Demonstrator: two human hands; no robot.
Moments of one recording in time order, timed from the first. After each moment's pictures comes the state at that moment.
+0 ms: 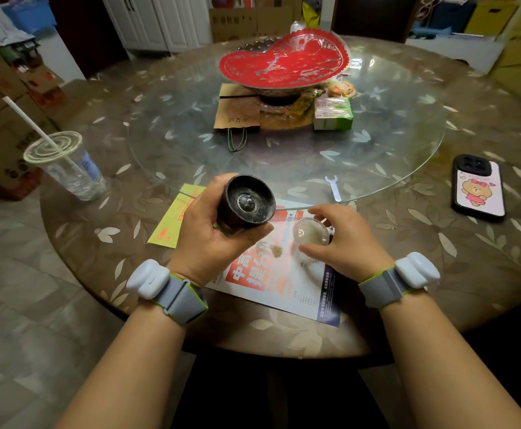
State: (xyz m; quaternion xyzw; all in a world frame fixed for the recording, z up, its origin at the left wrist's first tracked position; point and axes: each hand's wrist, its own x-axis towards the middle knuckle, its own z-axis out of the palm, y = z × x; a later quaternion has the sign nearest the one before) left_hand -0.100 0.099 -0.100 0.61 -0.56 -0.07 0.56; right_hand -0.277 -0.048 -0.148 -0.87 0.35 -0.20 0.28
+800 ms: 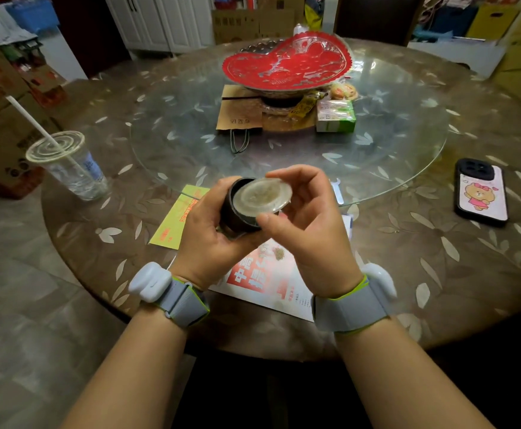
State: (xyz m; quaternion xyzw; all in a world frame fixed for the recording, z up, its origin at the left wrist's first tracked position) left_hand -0.103 0.099 -0.096 0.59 -0.56 -0.08 0.57; right_hand -0.235 0.025 -0.083 -0.59 0.11 -0.43 0.67
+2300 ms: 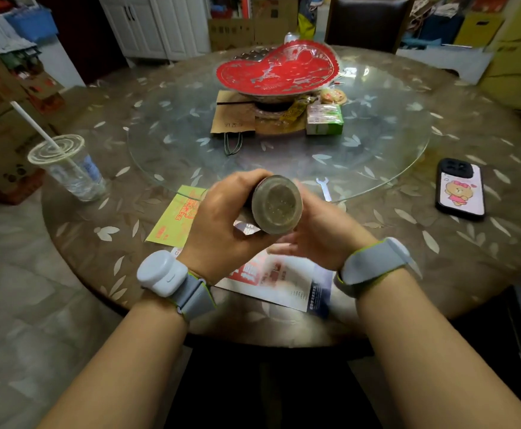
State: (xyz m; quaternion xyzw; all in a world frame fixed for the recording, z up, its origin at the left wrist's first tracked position) left_hand -0.130 0.095 -0.073 0.59 -0.65 0.04 0.47; right_hand -0.256 -0.019 -0.089 -0.50 0.27 -0.08 0.82
